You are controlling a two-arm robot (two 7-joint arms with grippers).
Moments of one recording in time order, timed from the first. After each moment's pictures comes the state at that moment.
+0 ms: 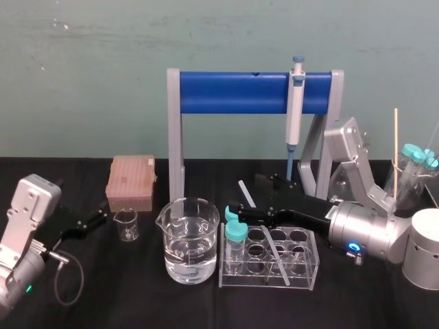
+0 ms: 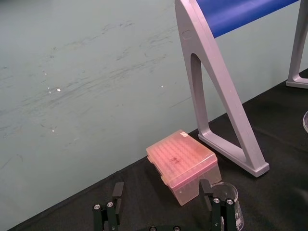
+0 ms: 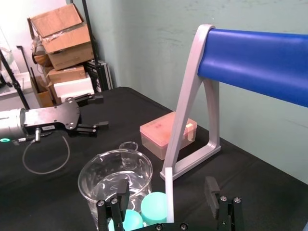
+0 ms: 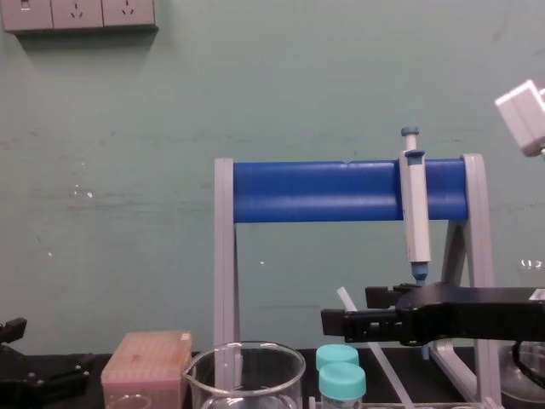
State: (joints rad) left arm -0.20 0.60 0.45 -1.41 -0.25 -0.12 0.03; right arm 0.45 0.49 -0.54 -1.39 0.54 0.16 0.56
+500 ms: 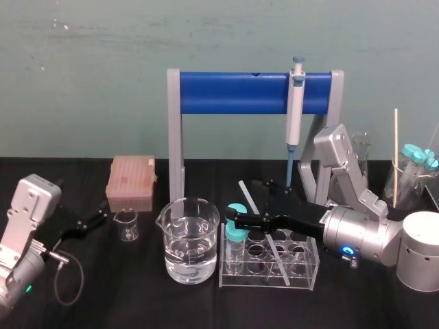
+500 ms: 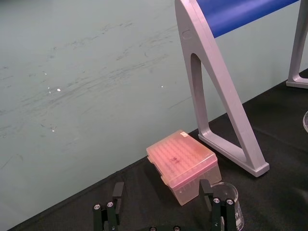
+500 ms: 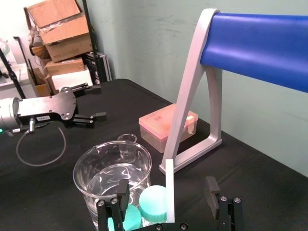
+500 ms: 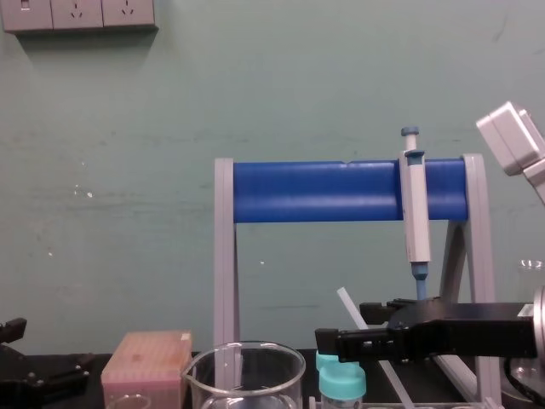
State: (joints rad) left arm -0.20 0.60 0.45 -1.41 -0.25 -0.12 0.03; right arm 0.46 0.47 -0.56 -1.35 0.50 0.16 0.56
